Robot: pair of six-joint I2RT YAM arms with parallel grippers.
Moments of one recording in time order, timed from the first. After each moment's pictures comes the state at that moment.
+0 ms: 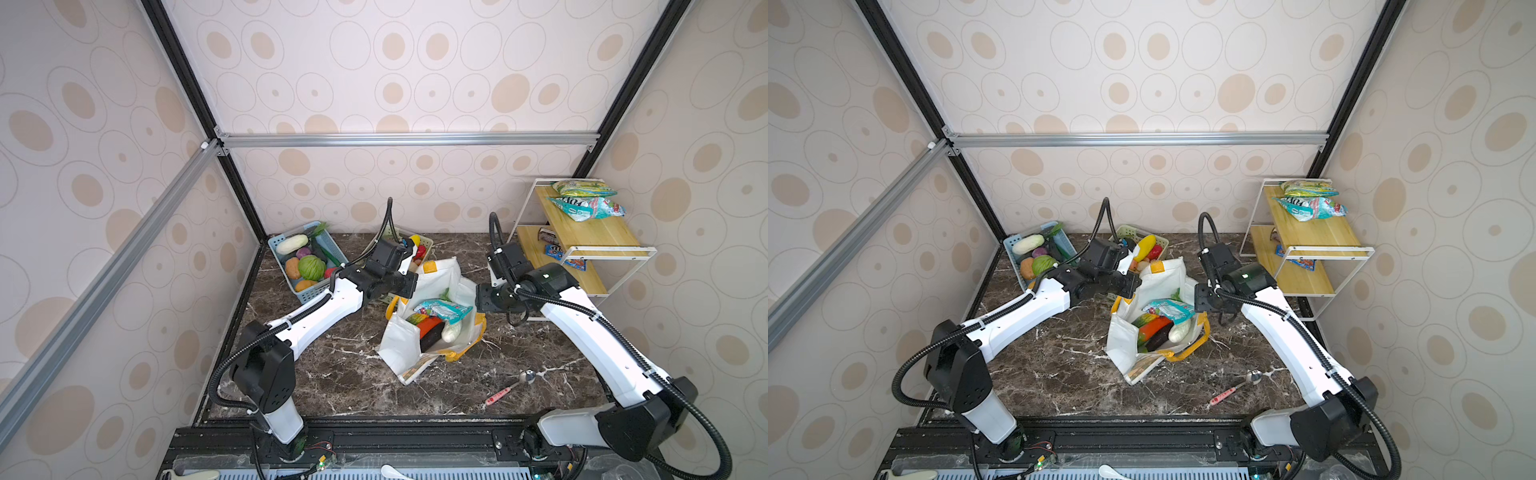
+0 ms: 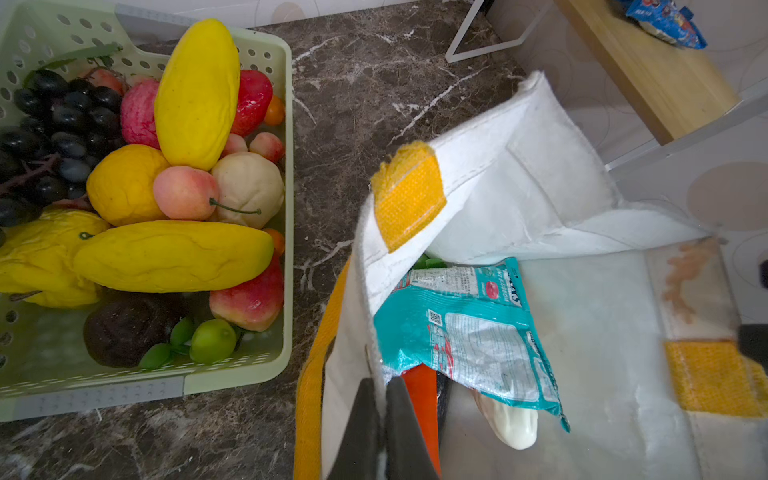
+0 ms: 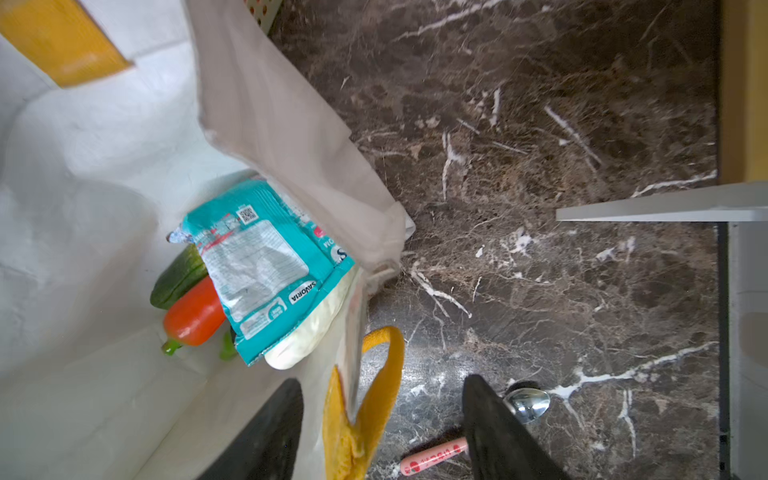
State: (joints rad) left arm -0.64 1.68 1.44 -0.49 0.14 -0.26; right arm 0.44 1.36 1.39 -1.16 0.14 0.45
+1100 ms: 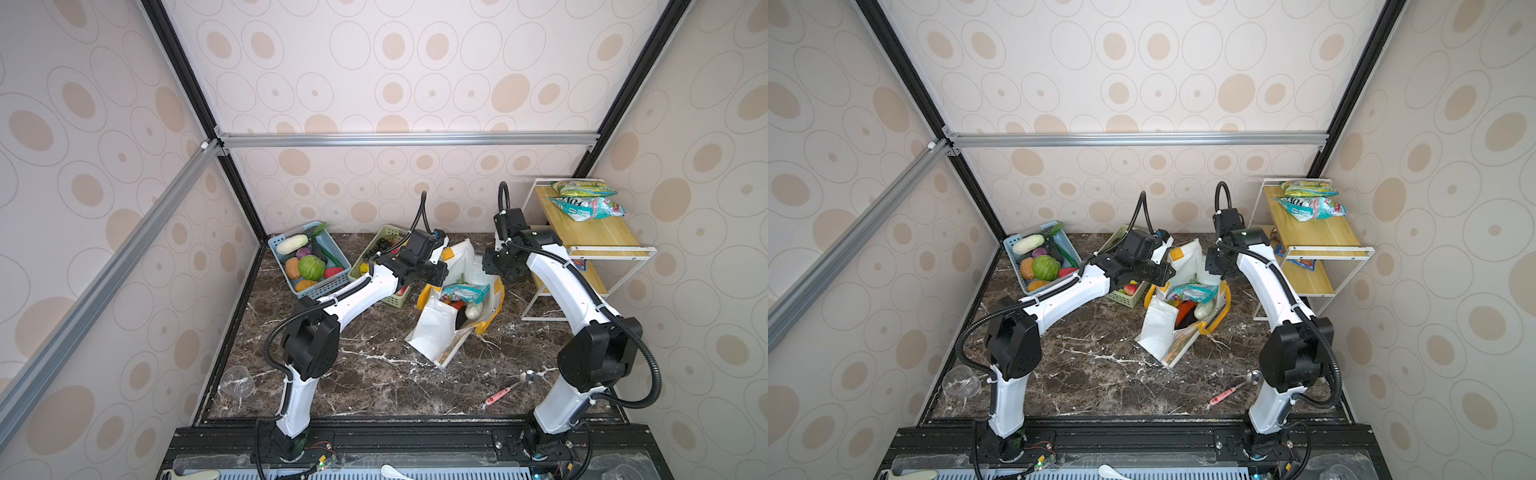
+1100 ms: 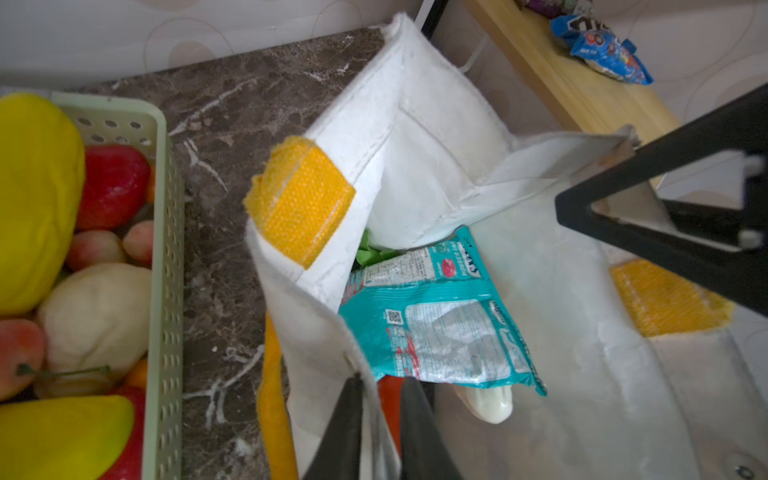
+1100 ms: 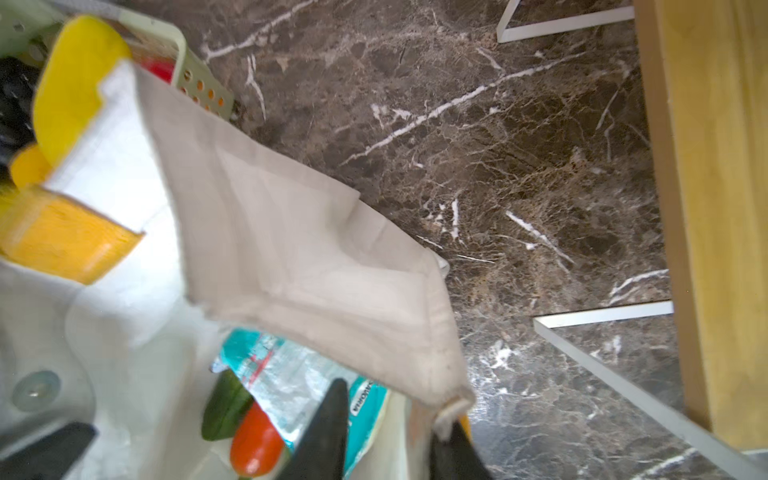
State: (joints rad) left arm -0.71 2.03 1.81 -0.44 0.20 -0.28; right arm 0.20 1.74 1.75 -1.09 0.10 0.33
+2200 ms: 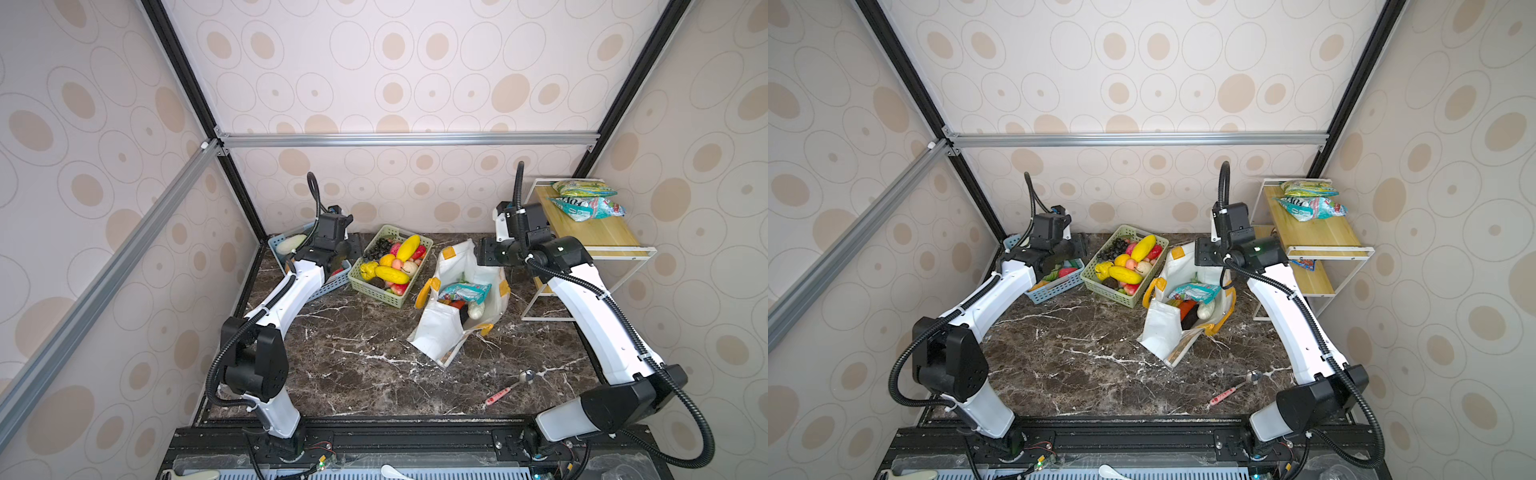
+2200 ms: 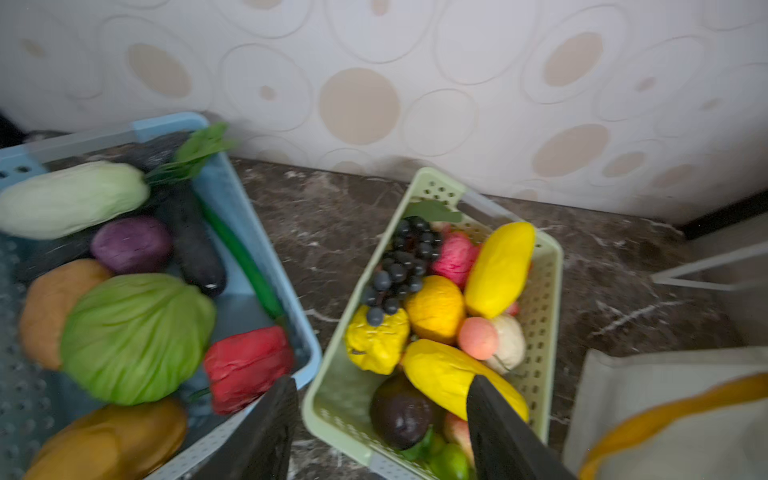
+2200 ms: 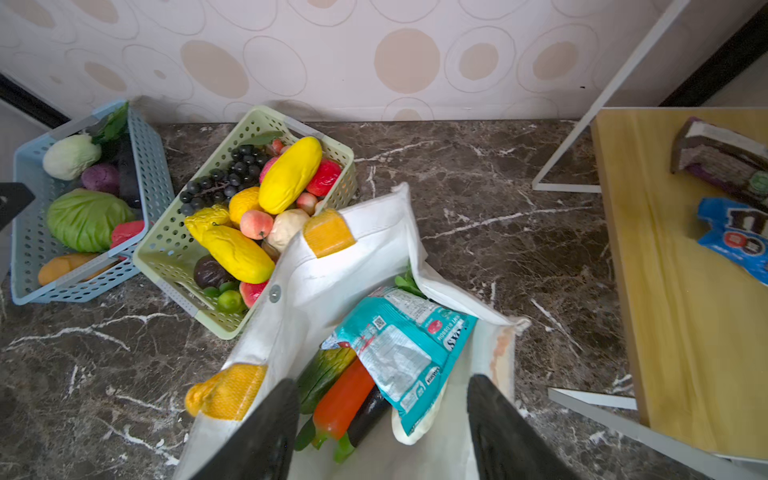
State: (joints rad) left arm -0.25 1.69 1.47 -0.38 -0.10 -0.37; right arm 0.36 1.48 1.71 -0.96 0.11 0.24
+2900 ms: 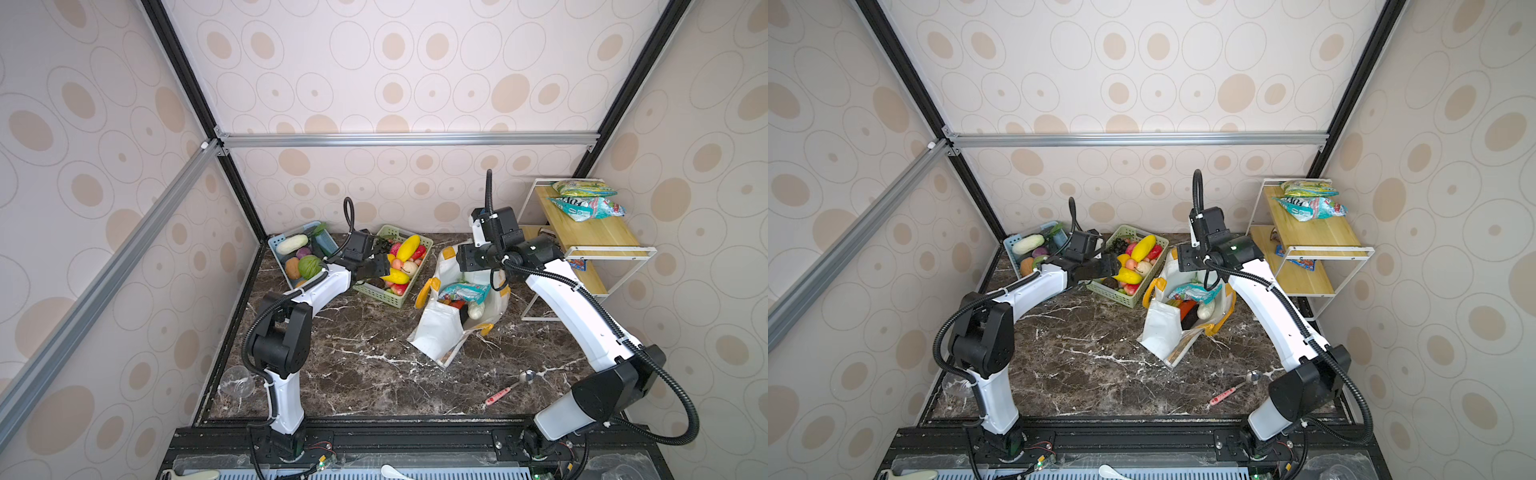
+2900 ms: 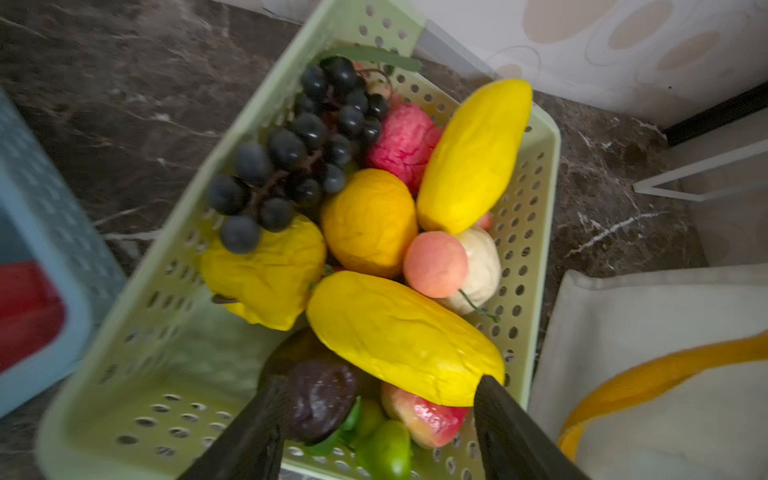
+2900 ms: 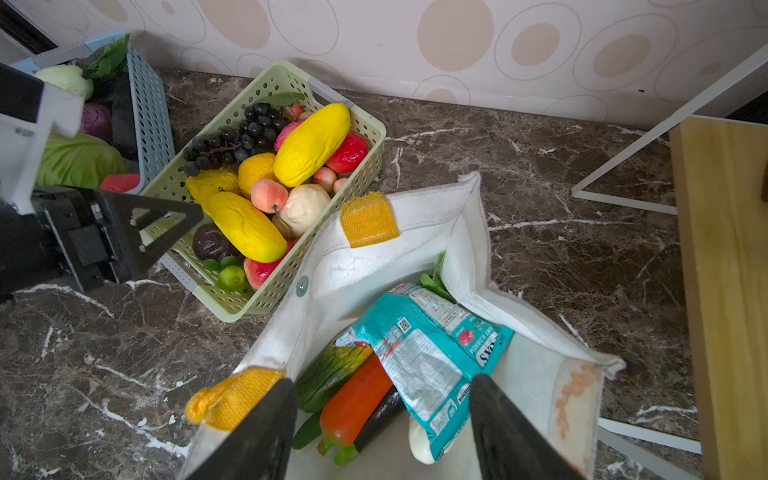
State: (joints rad) left arm -0.40 1.91 1.47 -0.30 0.07 -0.50; right arm 0.42 1.56 1.70 -0.93 0.13 0.20
